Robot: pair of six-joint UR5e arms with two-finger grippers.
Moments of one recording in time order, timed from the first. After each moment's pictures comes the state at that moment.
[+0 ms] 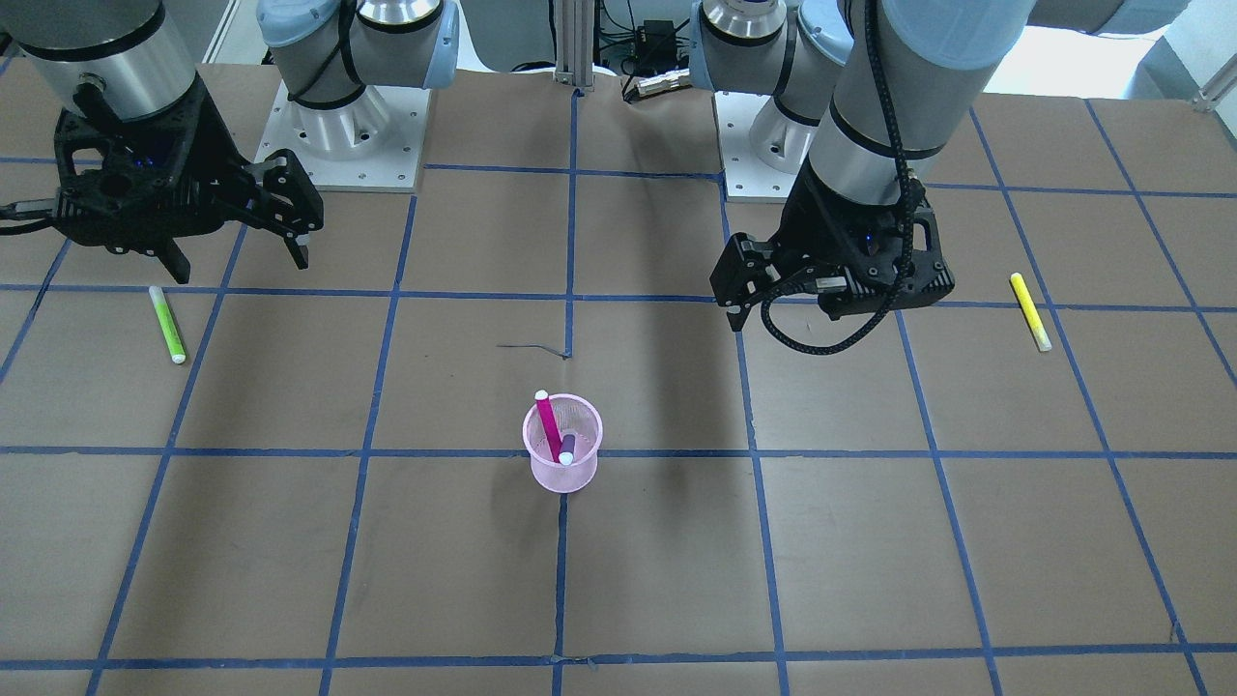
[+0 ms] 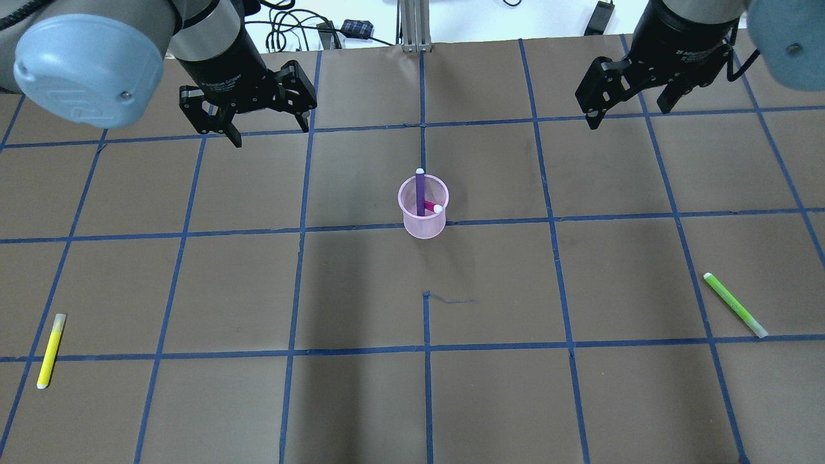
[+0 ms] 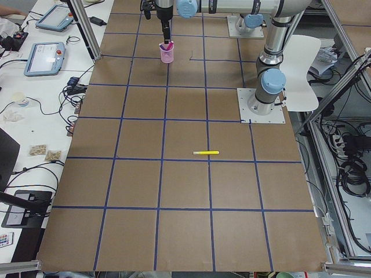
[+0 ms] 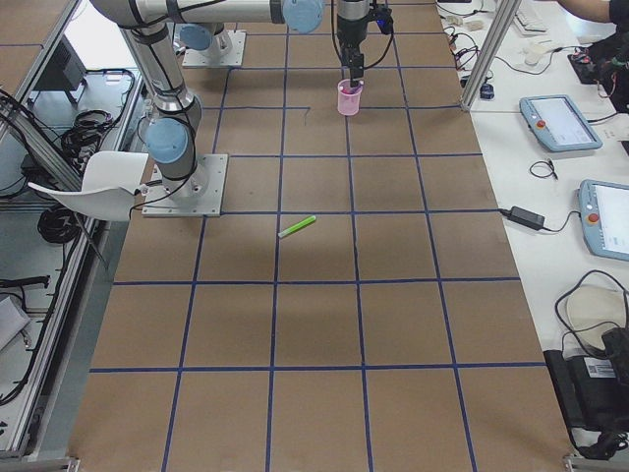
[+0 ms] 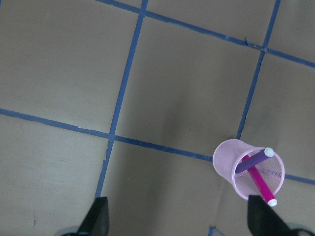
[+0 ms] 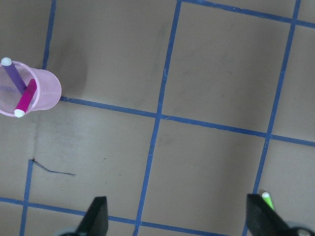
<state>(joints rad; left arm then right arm) -1.64 -1.70 -1.49 -1.48 1.52 -0.24 1.54 -1.54 1.51 -1.61 -1.57 -0.23</state>
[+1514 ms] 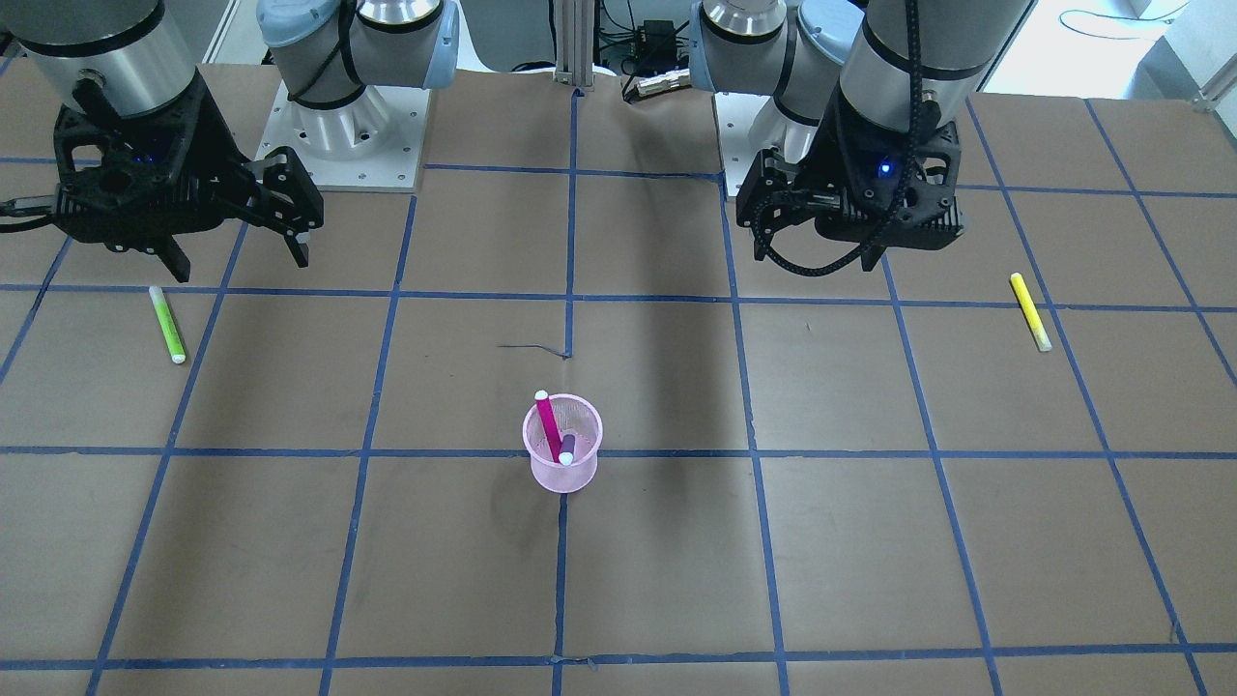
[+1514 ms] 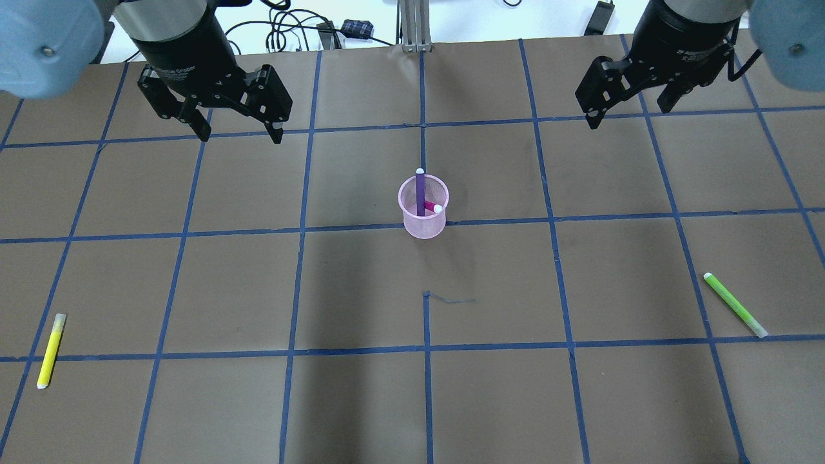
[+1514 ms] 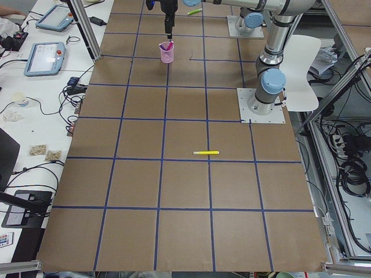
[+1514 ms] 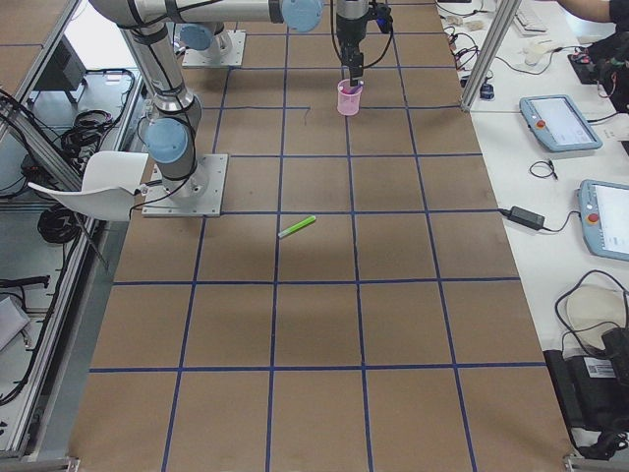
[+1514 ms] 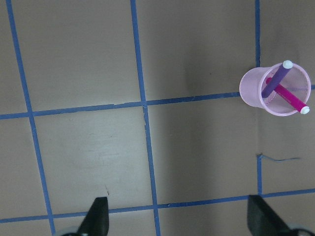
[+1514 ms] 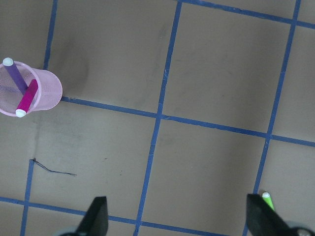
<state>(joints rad) -1.63 -1.65 -1.42 -1.66 1.57 0.04 1.54 -1.54 1.52 -1.61 -1.57 -0.23</state>
